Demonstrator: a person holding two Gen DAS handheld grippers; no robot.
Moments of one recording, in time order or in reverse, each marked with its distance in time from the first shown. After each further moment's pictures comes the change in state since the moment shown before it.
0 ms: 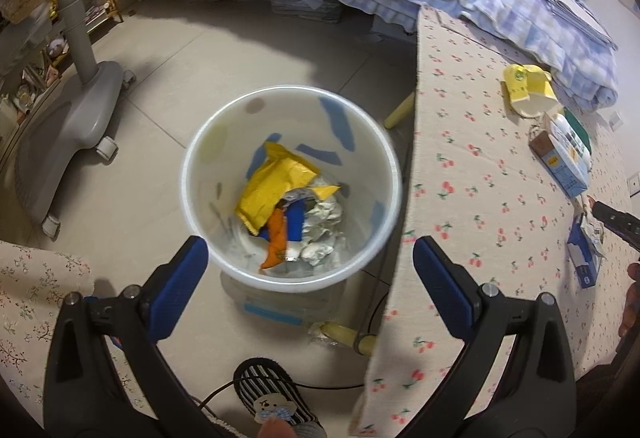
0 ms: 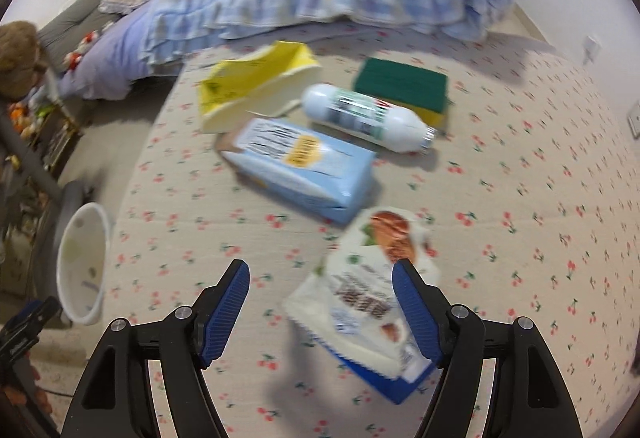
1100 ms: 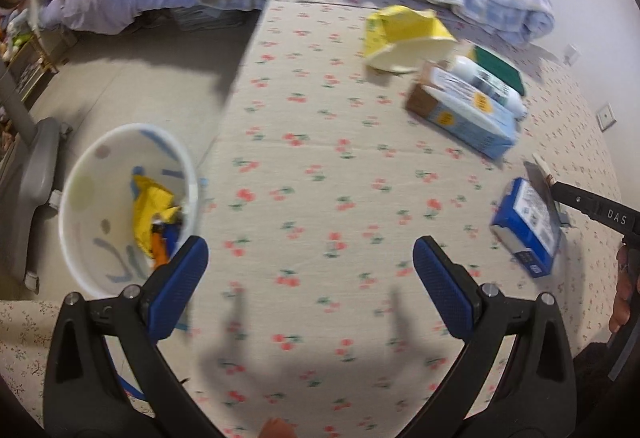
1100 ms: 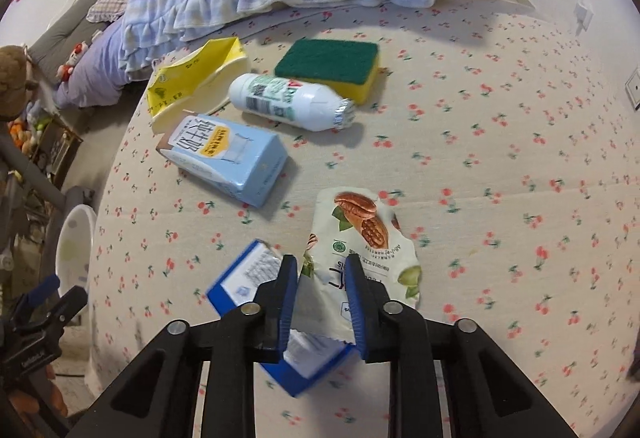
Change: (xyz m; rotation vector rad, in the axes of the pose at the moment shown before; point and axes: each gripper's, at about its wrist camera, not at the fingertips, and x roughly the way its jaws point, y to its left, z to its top) left arm -0.001 -0.151 0.001 0.220 0.030 -0.098; right arm -0.004 -0.076 -0.010 0.041 0.046 0.052
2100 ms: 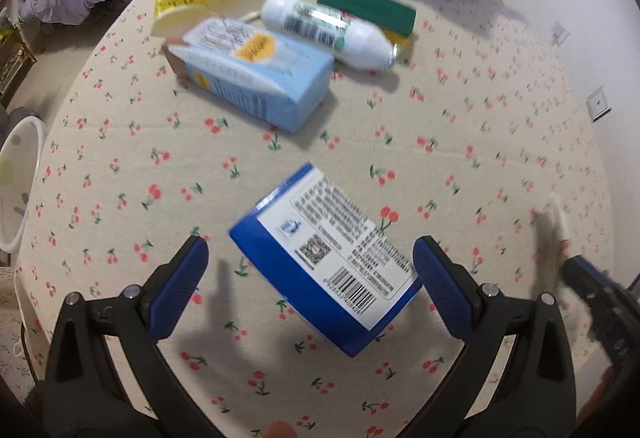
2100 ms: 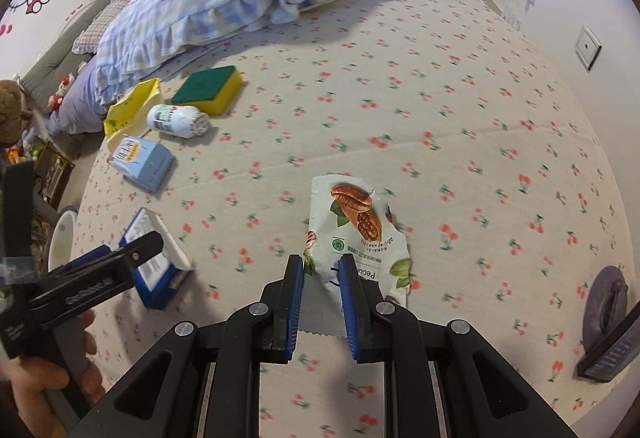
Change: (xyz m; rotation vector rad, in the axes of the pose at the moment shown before) left arm 0.050 -0.187 0.000 -0.032 0.083 -0.003; right arm -0.054 -0.139 -0.046 0.078 -0.056 -0.012
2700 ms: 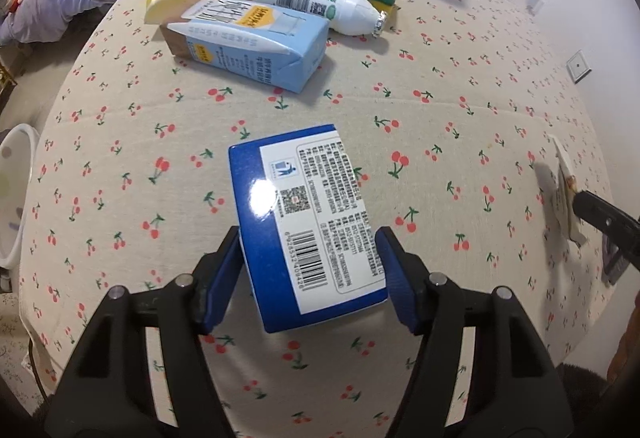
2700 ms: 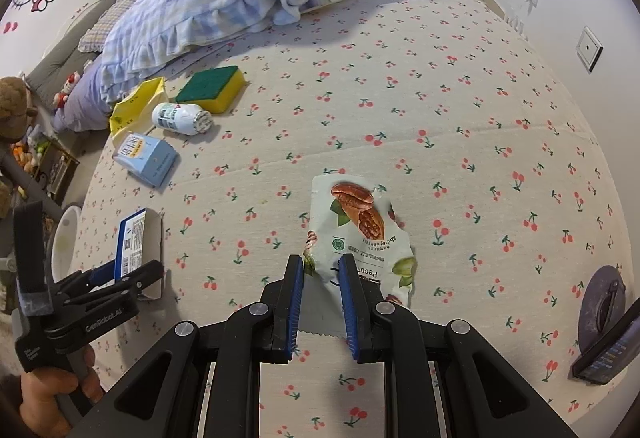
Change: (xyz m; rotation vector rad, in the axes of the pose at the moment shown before) left arm -0.010 0.023 -0.027 0.111 -0.008 -0.065; right arm -0.005 0.000 -0.003 -0.019 -0.006 0.021
